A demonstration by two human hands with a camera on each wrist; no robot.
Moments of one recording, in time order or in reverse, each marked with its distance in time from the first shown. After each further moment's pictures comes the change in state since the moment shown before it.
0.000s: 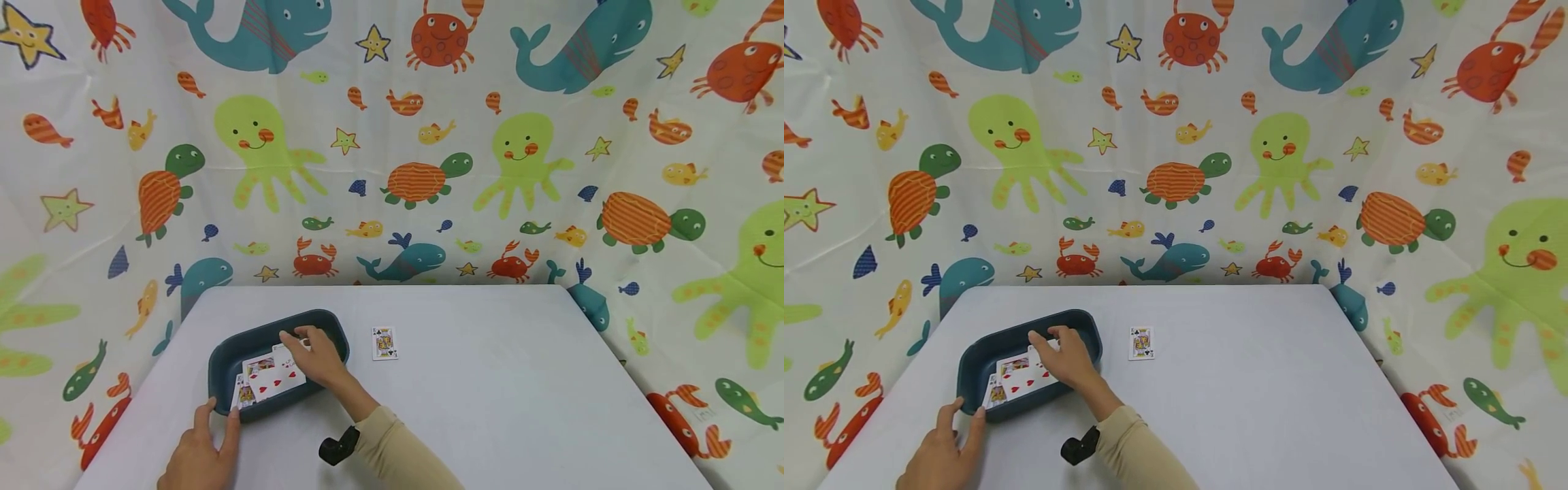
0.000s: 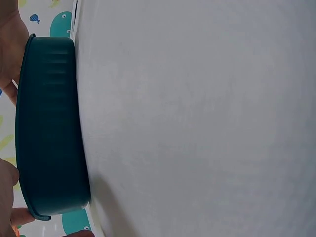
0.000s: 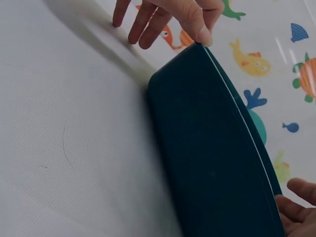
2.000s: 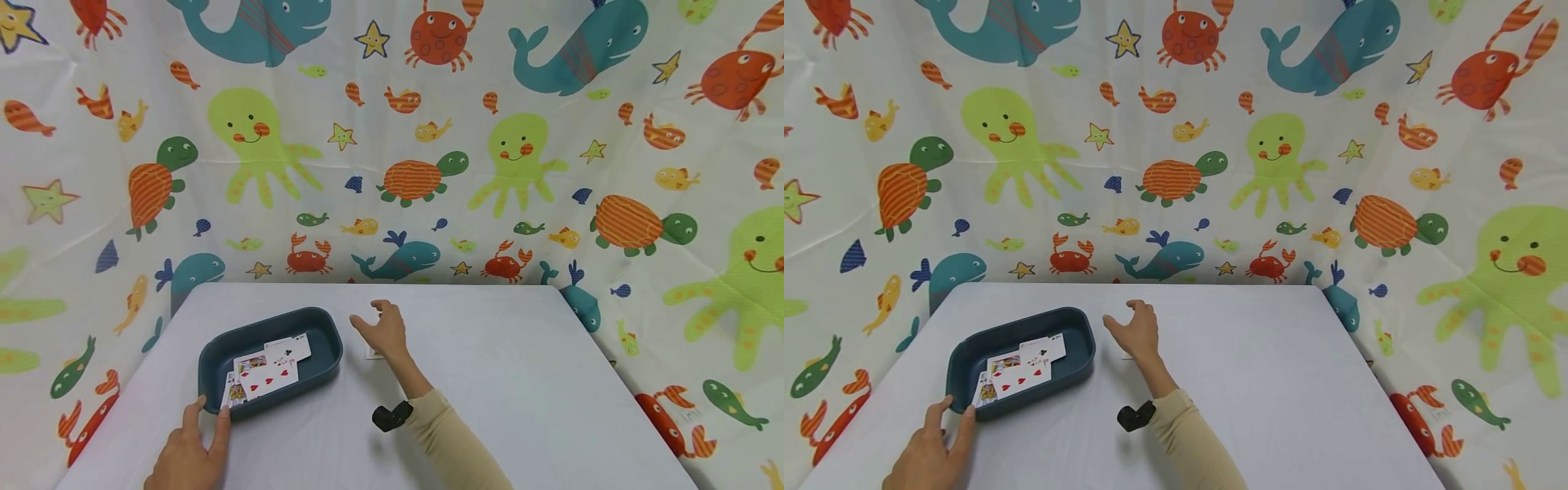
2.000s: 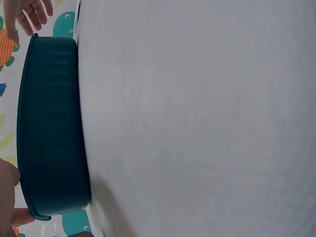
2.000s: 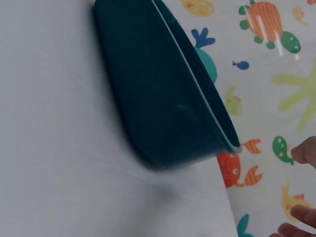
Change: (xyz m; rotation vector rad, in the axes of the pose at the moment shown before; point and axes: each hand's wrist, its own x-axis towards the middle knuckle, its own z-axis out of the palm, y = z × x) left_hand -0.013 0.002 0.003 0.005 -0.015 -0.041; right_hand -0.001 0.055 -0.112 -0.093 0.320 0.007
